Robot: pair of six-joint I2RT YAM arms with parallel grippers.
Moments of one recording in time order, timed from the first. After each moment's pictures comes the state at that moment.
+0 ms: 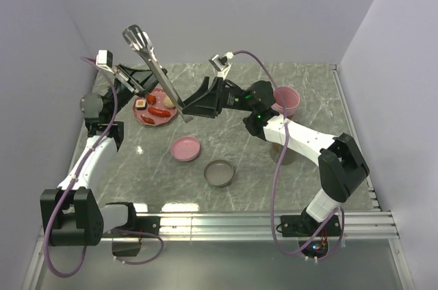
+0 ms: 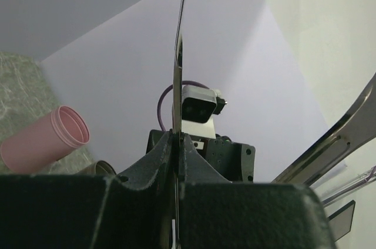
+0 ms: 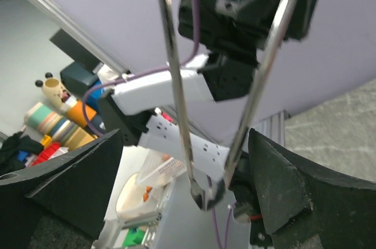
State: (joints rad) left arm 0.01 1.20 0.82 0.95 0.76 -1.57; right arm 0.71 1.63 1.18 0.94 -0.88 1.21
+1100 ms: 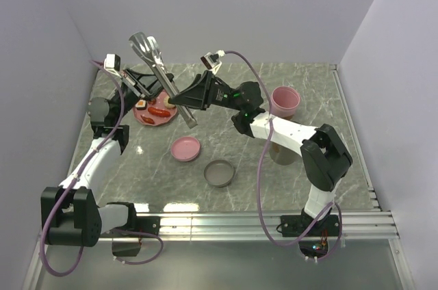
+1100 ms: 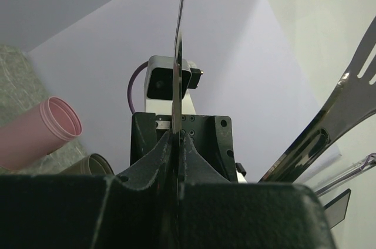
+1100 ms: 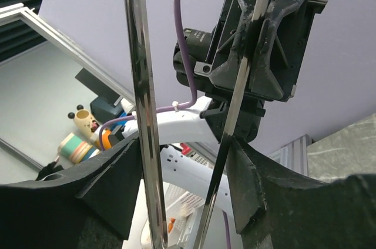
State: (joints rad) left arm -0.06 1.19 0.77 1.00 0.74 -1.56; right arm 0.74 1.78 1.27 1.08 -0.75 1.38
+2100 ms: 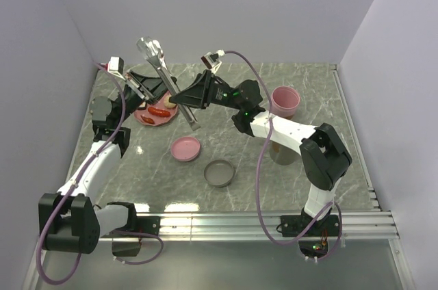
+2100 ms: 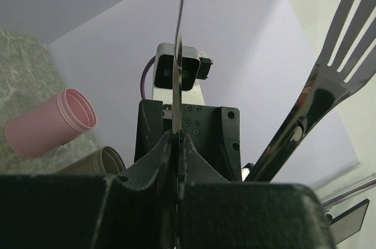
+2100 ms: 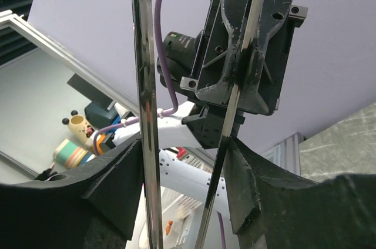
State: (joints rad) left arm -0.09 1.15 0.75 0.86 0.71 -1.48; right arm 0.73 1.79 1.28 1.05 -0.75 1.36
